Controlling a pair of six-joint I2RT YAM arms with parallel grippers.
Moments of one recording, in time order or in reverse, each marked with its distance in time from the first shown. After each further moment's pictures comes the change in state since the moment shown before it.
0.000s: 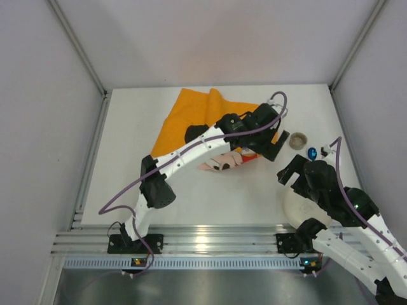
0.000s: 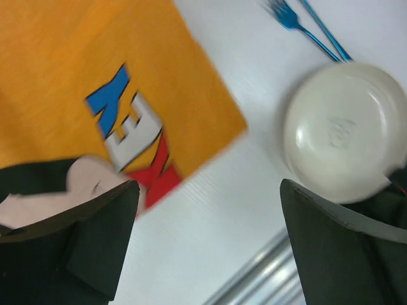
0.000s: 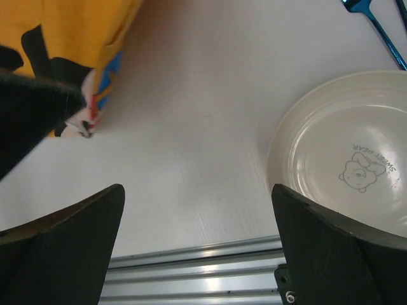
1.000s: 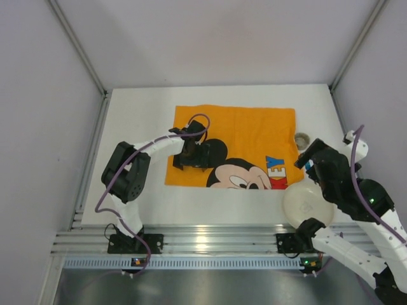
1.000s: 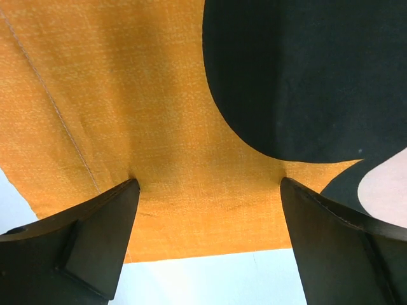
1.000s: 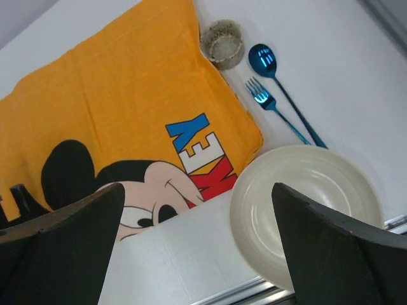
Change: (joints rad) left arm 0.411 -0.286 -1.046 0.298 0.067 -0.135; right arm 0.000 0.100 0.237 -0.112 0.322 -0.024
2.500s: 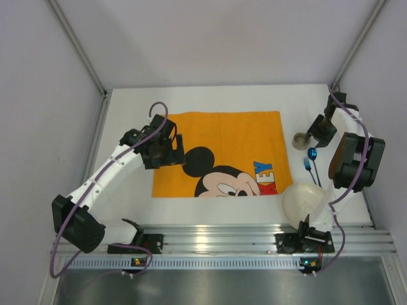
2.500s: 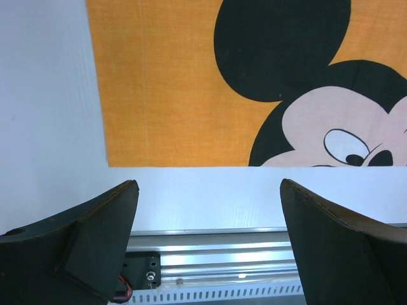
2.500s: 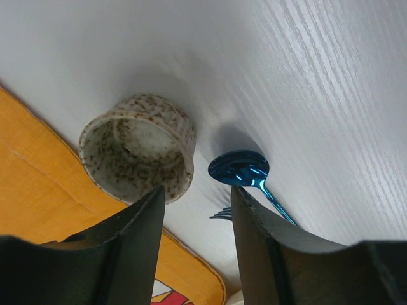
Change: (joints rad) left arm 0.071 -0.578 -0.042 -0.332 -0.059 -0.145; right arm -0.877 1.253 0.387 0.334 -0.730 -0.529
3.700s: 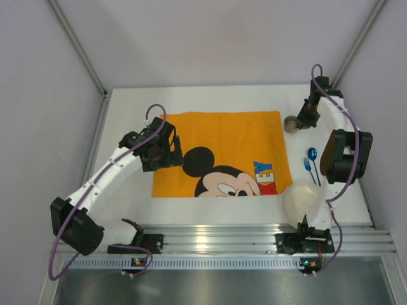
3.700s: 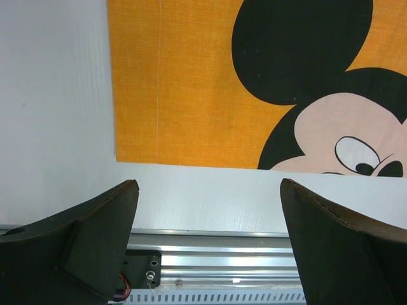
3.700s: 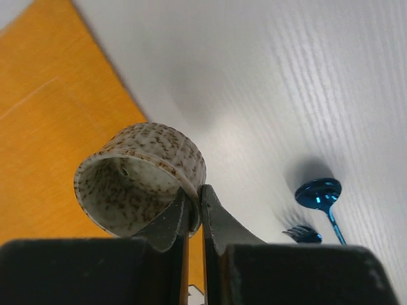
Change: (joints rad) left arm 0.000 -0.026 -0.040 -0.015 -0.050 -0.040; right arm 0.146 0.090 0.216 -0.020 0.040 0.013
